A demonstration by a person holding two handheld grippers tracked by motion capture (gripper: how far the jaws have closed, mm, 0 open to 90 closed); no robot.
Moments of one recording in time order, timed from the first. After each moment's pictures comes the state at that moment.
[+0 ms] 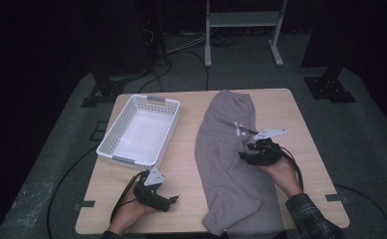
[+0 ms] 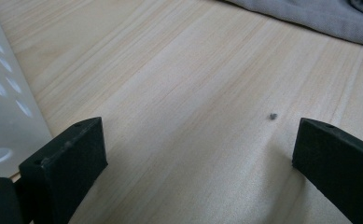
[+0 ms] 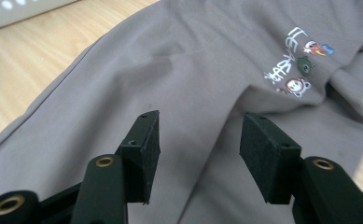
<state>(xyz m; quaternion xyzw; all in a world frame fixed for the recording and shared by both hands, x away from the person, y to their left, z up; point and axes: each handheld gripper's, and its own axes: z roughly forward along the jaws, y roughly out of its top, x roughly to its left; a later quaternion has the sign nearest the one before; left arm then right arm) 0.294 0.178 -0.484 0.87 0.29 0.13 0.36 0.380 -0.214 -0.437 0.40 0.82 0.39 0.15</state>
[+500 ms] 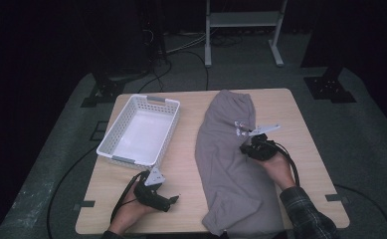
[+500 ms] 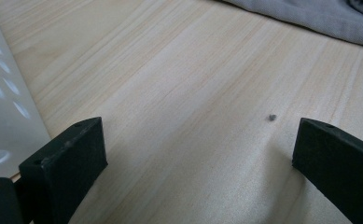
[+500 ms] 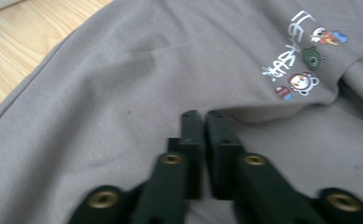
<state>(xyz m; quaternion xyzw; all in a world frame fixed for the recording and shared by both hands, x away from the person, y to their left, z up) 0.294 0.177 -0.484 0.87 0.29 0.13 0.36 0.400 -0.210 -0.448 0.41 0.83 0.37 0.14</state>
